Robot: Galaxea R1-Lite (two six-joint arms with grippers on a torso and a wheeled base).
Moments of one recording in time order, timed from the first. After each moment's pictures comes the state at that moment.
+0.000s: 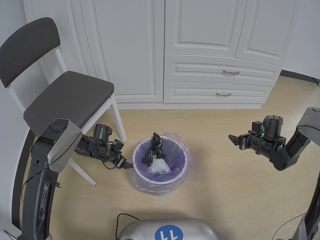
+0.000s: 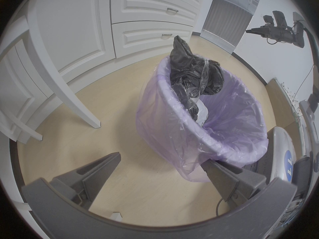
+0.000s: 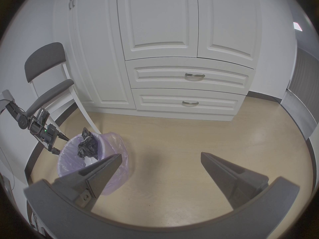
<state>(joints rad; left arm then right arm) -0.18 2.68 -1.67 -0.12 -0.39 0.55 0.11 2.12 -0.77 -1.03 0.03 -0.04</state>
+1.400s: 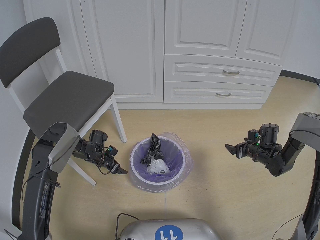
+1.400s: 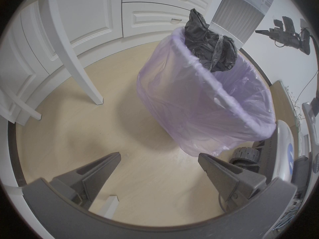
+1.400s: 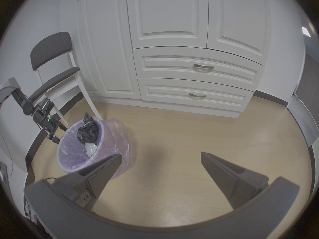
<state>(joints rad) -0.13 2.73 -1.69 -0.04 -0.36 0.56 0.11 2.21 -0.74 -1.09 0.08 -0.10</state>
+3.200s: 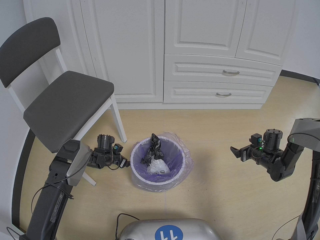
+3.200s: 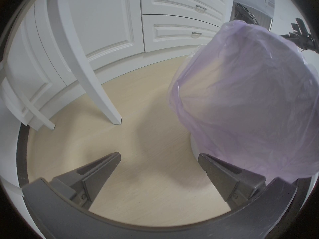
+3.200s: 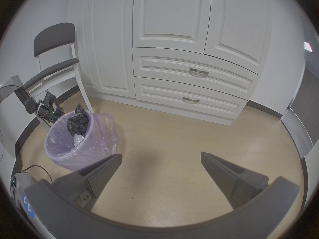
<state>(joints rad) -0.15 2.99 -2.00 -0.30 -0.24 0.43 0.06 2.27 -0.68 -1.27 0.08 -0.21</state>
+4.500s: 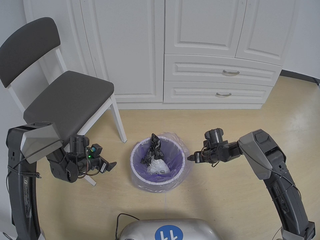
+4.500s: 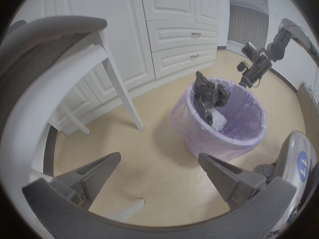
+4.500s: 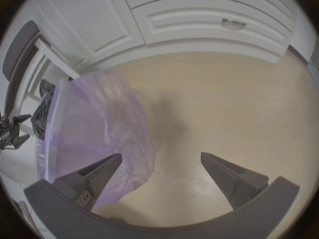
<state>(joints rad) -0.11 2.43 -0.91 -0.96 -0.21 0.46 0.29 2.86 -1.94 -0.13 0.08 0.17</state>
